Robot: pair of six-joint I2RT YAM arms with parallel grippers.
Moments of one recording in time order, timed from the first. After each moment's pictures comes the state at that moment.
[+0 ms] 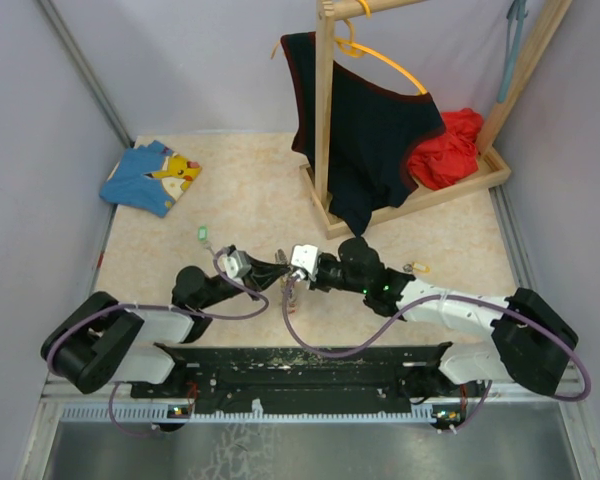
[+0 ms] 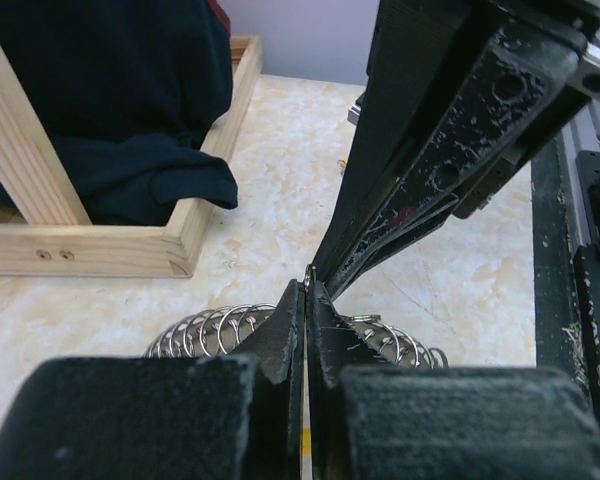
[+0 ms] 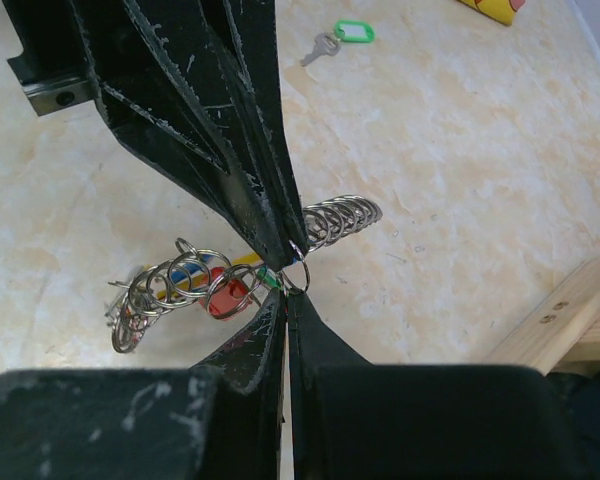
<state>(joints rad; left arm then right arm) -0.60 1.33 0.17 1.35 0.61 -0.05 0.90 1.25 0.61 0.31 -0.30 -0.46</state>
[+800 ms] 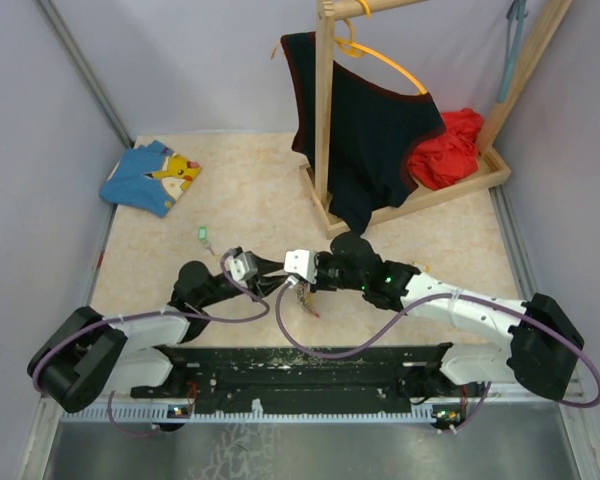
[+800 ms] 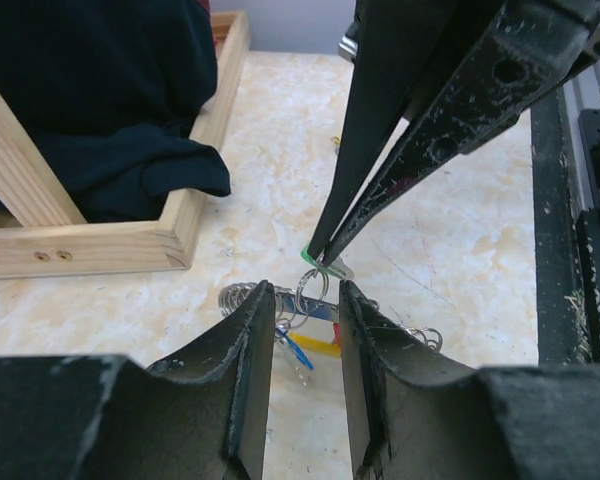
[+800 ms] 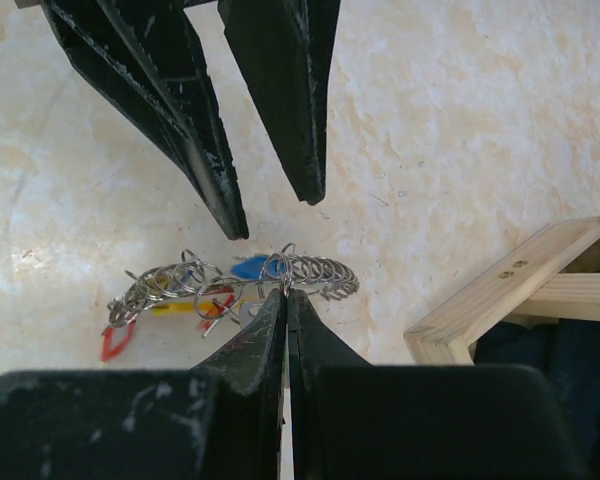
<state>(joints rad) -0.63 1.22 0.19 1.15 0.59 0.05 0.93 1.21 0.74 -0.06 -0.18 -0.64</state>
